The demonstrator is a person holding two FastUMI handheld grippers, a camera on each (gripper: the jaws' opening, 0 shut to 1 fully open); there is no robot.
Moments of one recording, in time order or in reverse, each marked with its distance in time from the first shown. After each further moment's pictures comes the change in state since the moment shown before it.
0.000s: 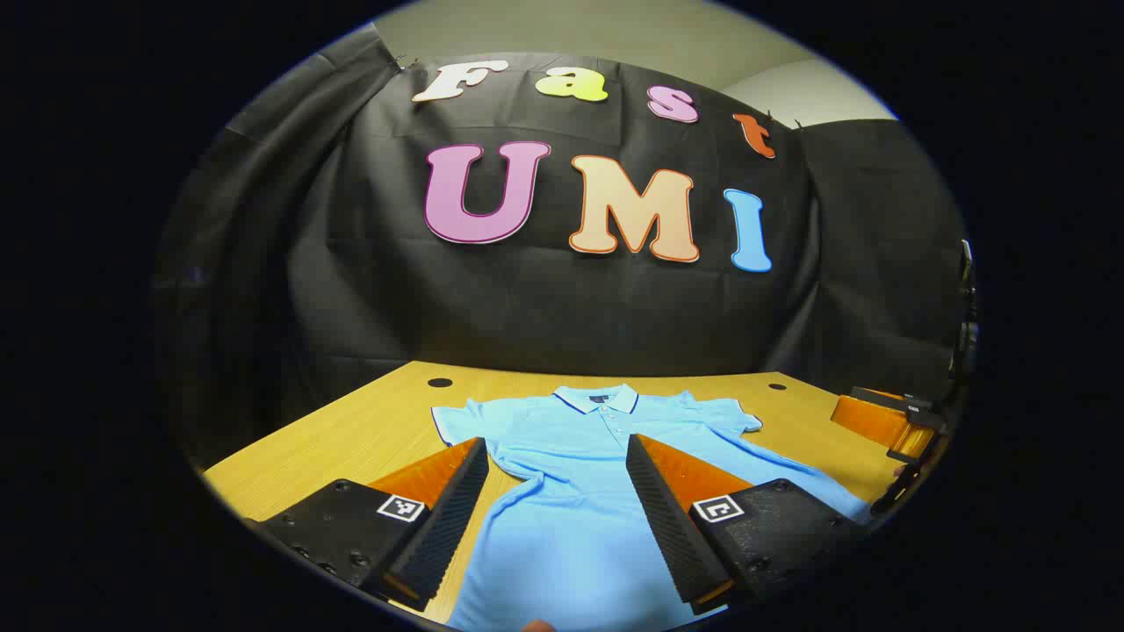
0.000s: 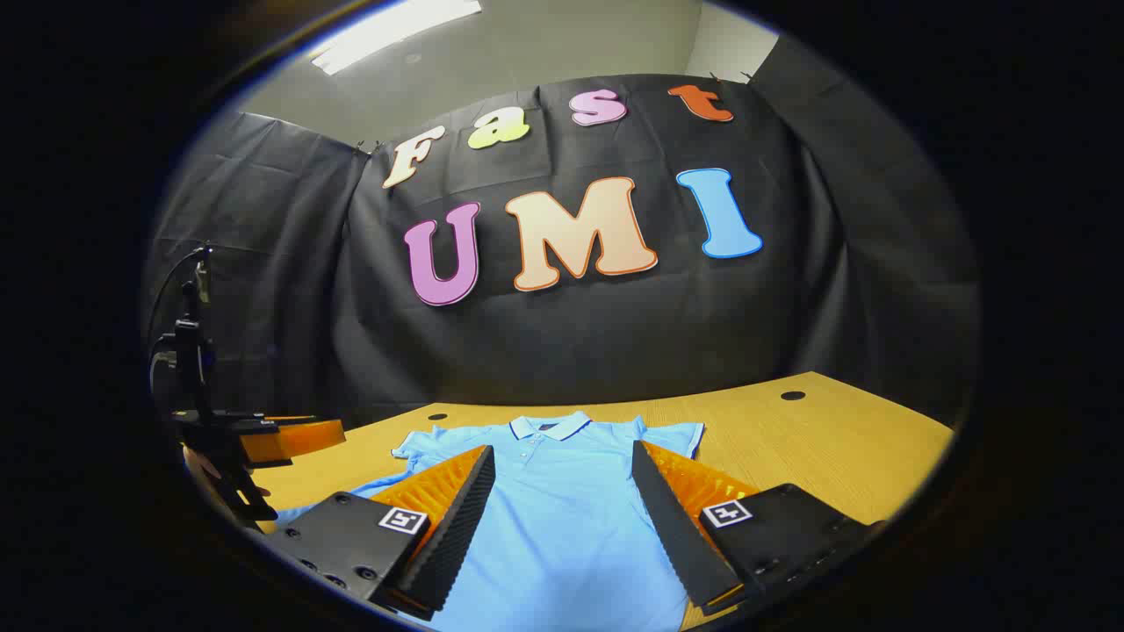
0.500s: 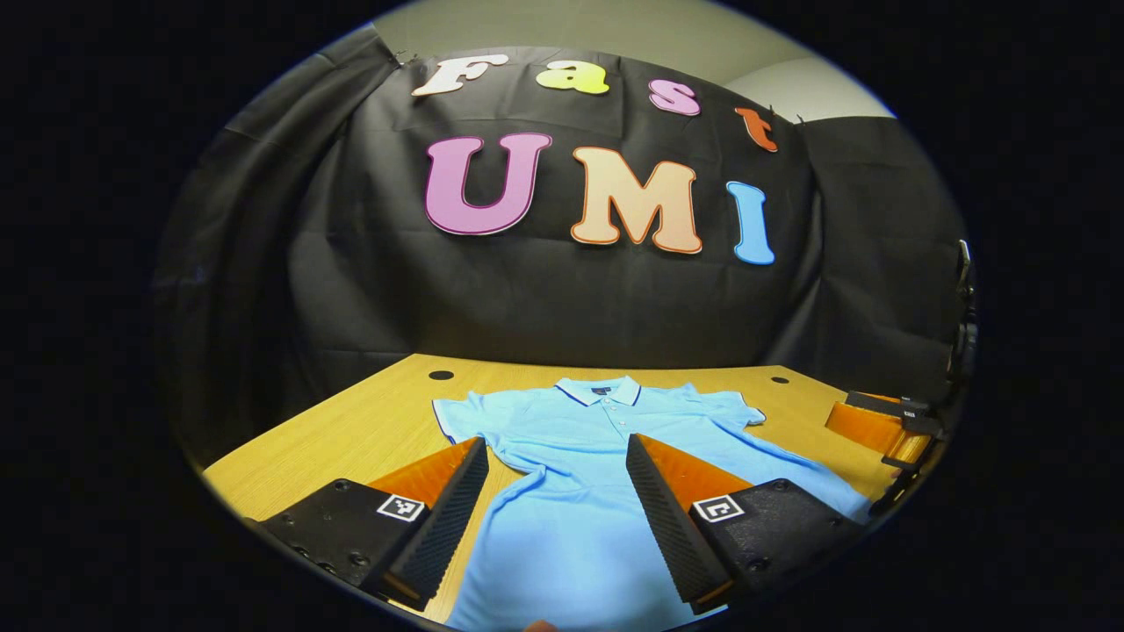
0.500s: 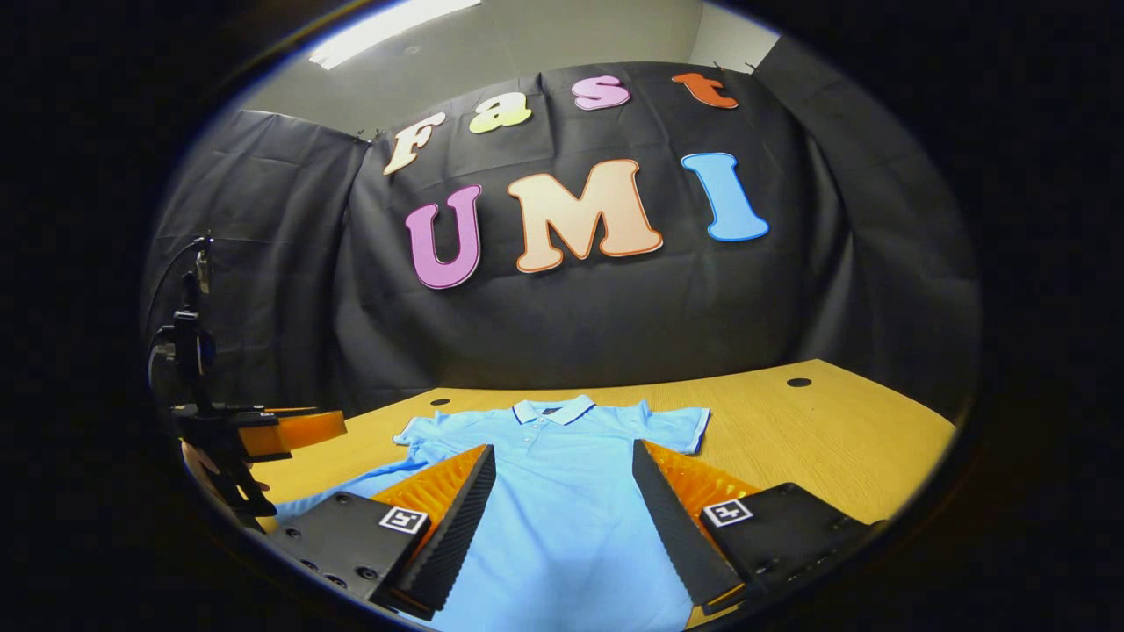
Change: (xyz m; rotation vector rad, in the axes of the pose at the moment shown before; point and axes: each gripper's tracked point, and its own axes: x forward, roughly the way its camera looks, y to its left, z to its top) left arm 0.001 0.000 -0.006 -0.001 0.024 0.002; right arm 0.007 -0.003 -0.017 -0.011 0.055 -0.009
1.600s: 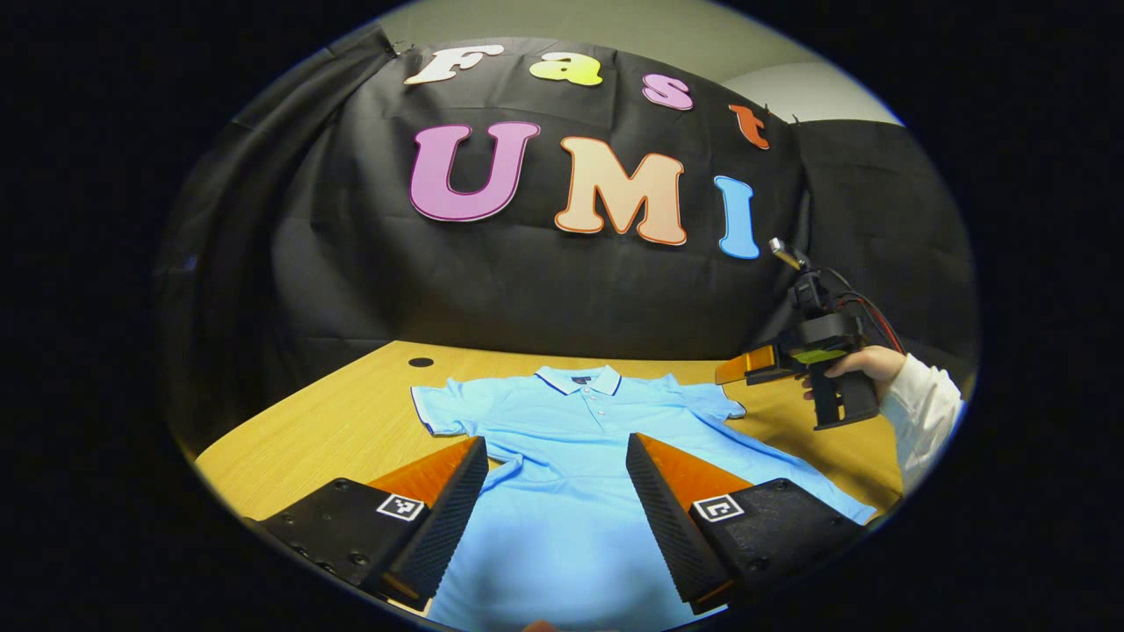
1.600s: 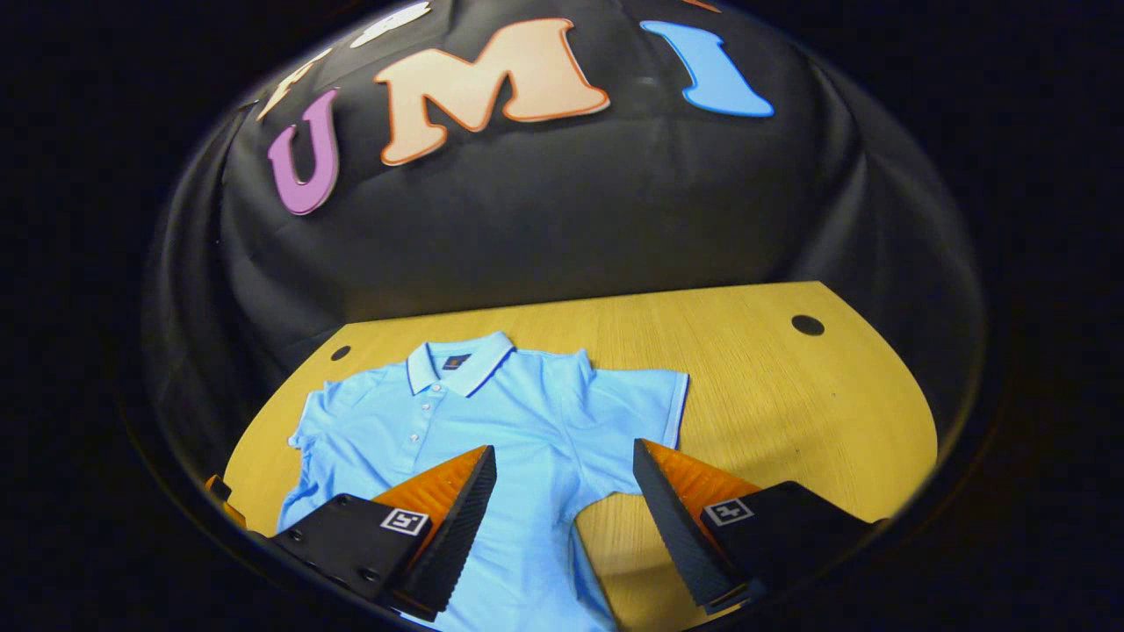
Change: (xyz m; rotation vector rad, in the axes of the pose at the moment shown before) left arm -0.001 -0.015 -0.008 -0.016 0.027 -0.053; right arm 0.191 -0.109 -0.042 0.069 0.519 -0.218
